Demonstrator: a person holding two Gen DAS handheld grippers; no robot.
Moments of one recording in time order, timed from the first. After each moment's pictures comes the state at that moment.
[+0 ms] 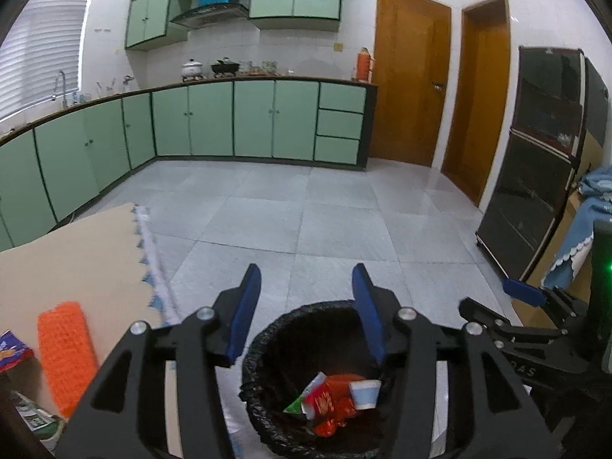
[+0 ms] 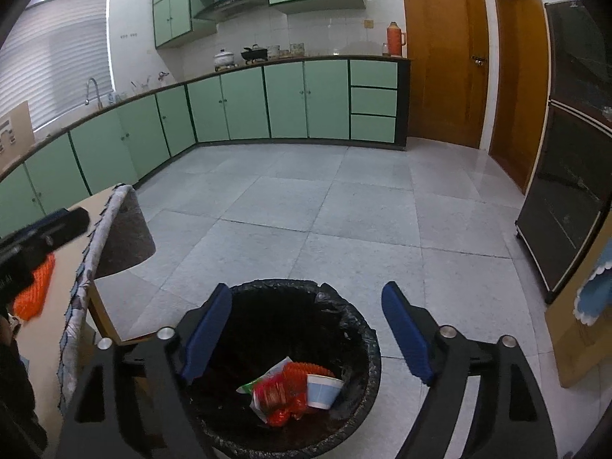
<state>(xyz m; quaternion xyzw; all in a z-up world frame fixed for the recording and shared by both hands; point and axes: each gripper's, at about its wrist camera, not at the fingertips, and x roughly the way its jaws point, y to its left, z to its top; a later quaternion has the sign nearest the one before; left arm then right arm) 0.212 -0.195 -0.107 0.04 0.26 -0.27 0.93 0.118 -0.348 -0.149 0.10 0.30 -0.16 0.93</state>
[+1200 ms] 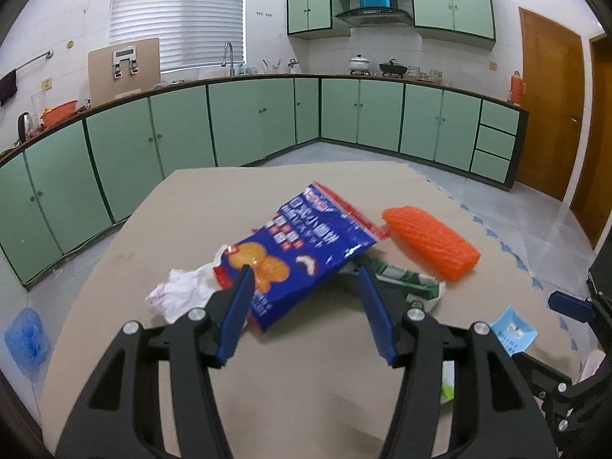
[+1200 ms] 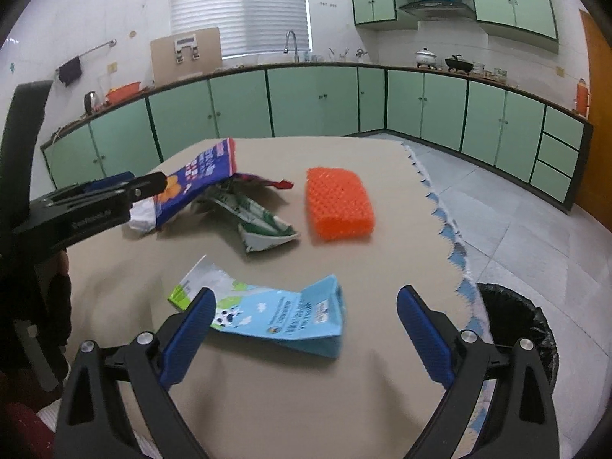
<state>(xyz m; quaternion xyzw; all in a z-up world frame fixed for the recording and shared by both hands) 0.122 0.129 -0.095 0.01 0.28 0.01 0.96 0.099 -0.040 -0.147 -0.01 0.31 0.17 0.94</state>
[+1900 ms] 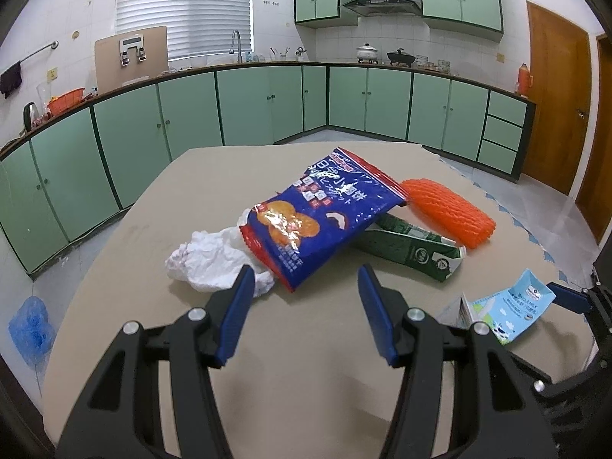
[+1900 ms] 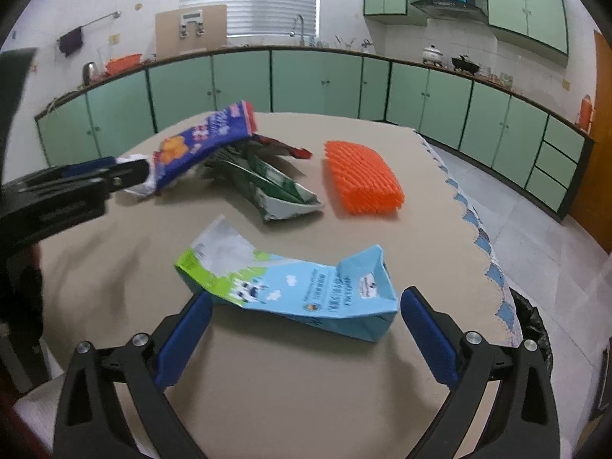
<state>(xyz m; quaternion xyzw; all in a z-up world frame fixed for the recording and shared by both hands) 0.109 0.146 -0.115 0.01 0.29 0.02 0.96 0.100 -0.013 -0.169 -0.05 0.33 0.15 0.93</state>
